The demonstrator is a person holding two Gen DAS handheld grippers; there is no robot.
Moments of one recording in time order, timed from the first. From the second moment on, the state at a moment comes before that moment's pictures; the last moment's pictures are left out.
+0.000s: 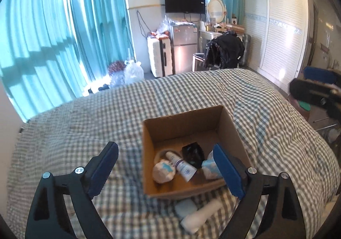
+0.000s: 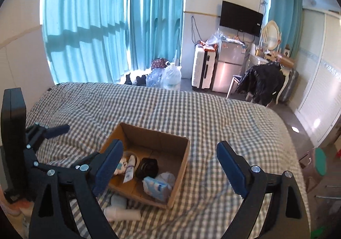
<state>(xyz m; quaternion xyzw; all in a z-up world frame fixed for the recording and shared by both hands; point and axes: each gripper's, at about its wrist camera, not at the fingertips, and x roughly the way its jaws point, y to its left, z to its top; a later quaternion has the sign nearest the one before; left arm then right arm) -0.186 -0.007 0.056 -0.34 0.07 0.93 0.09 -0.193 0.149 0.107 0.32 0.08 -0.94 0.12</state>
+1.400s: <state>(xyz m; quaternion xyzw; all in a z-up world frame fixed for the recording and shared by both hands) -0.098 -0.093 -0.094 -0.43 -0.03 0.90 -0.10 -0.184 0.066 -0.195 0.55 -0.07 -0.83 0.09</state>
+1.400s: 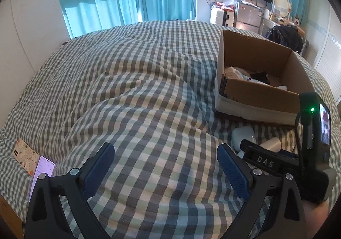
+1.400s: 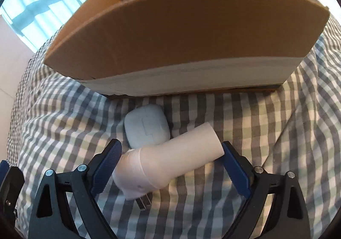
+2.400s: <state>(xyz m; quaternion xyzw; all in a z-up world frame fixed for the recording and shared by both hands) -0.161 0.008 -0.127 -0.46 0.02 0.88 -0.05 -0.132 0.192 -0.080 0.40 0.02 -0.92 0.07</state>
